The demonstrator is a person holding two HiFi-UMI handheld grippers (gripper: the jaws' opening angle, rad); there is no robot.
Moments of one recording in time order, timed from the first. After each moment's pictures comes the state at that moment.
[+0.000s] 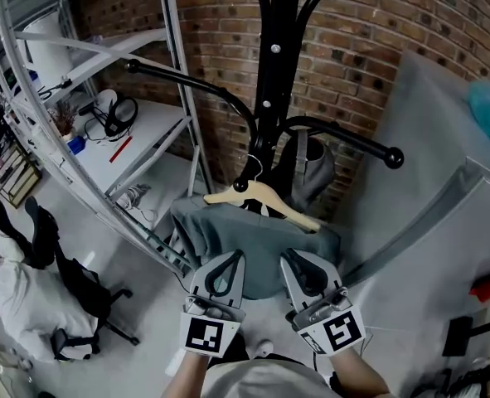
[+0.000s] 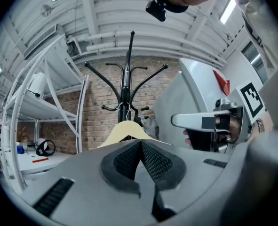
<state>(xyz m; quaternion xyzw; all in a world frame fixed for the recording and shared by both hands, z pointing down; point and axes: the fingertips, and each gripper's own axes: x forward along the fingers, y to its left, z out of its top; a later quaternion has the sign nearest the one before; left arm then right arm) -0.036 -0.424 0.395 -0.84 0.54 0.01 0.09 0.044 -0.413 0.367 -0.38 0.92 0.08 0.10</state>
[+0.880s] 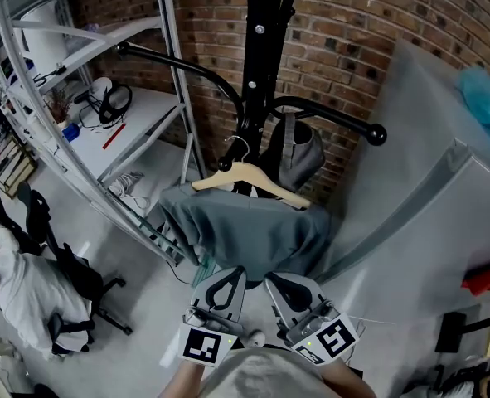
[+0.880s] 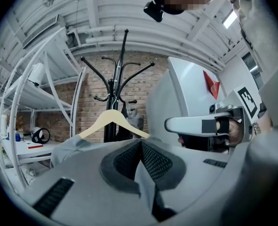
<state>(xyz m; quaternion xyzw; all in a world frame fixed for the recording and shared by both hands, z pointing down) -0.004 -0.371 0.428 -0.86 0.52 -0.01 0.04 0.045 -0.354 0.405 -0.31 0.95 -0.01 0.09</state>
